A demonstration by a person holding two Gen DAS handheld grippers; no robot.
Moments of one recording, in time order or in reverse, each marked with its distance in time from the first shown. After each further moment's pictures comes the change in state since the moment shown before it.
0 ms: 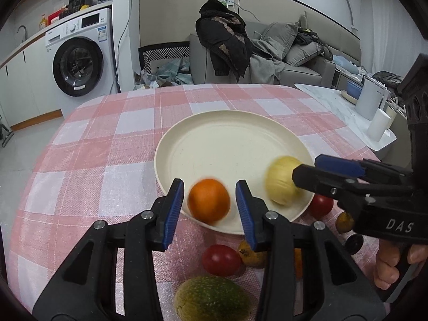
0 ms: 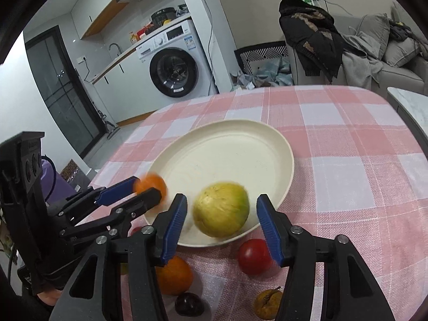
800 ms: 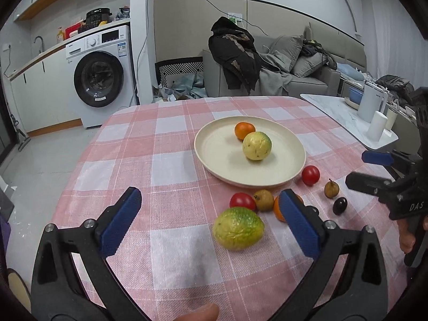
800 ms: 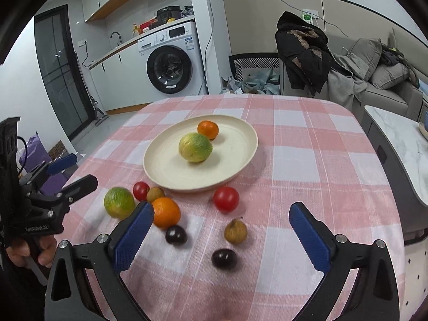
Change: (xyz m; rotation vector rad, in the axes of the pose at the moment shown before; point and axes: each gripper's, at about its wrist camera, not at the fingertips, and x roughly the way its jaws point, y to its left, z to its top) left arm -0.114 0.017 -0.046 0.005 -0.081 0.083; right arm -0.069 0.003 -0.040 -0.115 0.009 -0.115
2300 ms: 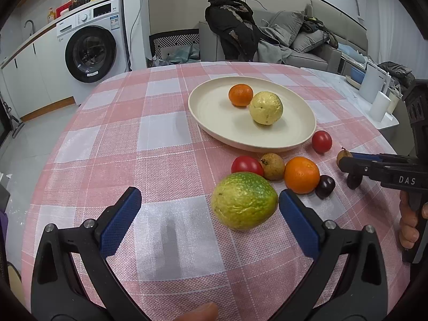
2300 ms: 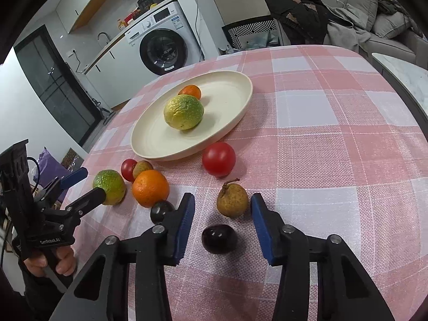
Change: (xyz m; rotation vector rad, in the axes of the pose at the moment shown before) left arm 0.051 -0.002 -0.022 -0.006 0.160 -0.025; right arm 0.043 -0.028 -0.024 0.173 0.142 0.110
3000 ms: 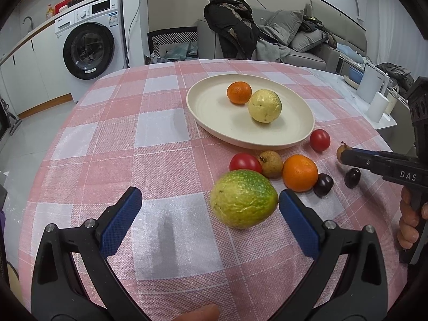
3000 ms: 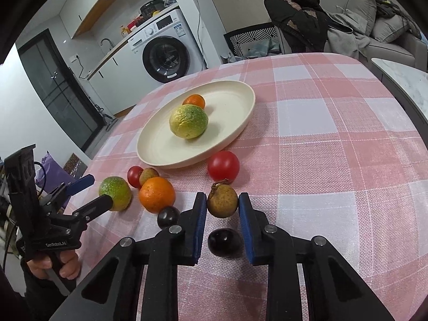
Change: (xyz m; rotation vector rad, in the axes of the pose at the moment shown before) left arm 0.003 0.000 -0.003 -0.006 0.013 -0.018; right arm -0.009 0.001 -0.002 -0.007 -0.046 0.016
